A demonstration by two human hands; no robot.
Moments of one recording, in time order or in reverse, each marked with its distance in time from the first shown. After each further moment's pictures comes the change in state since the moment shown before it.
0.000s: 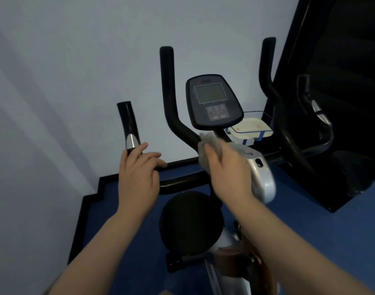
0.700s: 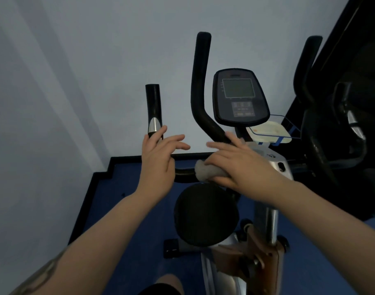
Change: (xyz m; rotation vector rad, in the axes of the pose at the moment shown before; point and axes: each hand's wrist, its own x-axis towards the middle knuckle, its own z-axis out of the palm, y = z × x) left_hand -0.003 0.001 0.005 -0.266 0.050 -0.065; right_hand 0.033 0.010 -0.023 -0.669 -0.659 -0.878
